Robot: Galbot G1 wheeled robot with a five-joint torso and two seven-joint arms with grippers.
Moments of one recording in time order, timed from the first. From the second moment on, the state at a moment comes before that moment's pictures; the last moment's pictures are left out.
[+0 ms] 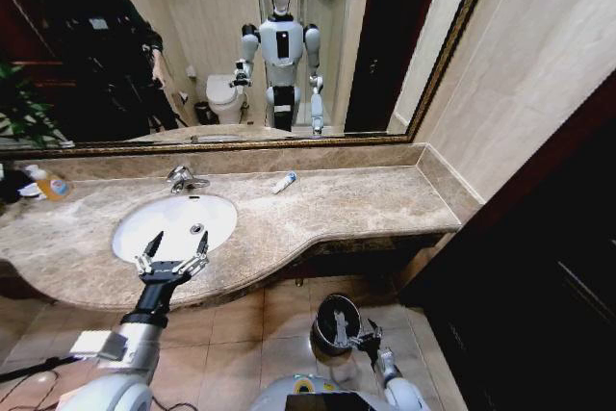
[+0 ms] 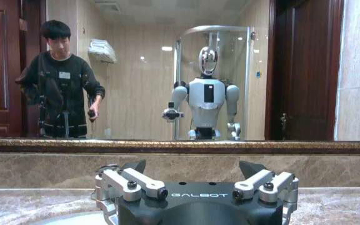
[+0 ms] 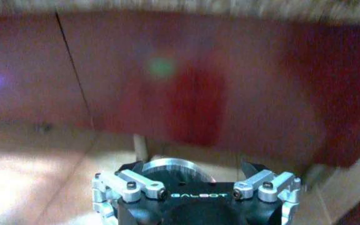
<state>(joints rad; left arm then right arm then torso) 1.84 -1.36 -0.82 -2.47 -0.37 0.04 0.05 -1.41 1.35 0.40 1.16 0.09 0.29 -0.10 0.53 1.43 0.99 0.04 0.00</state>
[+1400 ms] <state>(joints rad) 1.84 -1.36 -0.82 -2.47 -0.37 0.04 0.05 -0.91 1.02 0.02 1.79 0.55 -0.03 0.01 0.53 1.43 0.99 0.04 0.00</state>
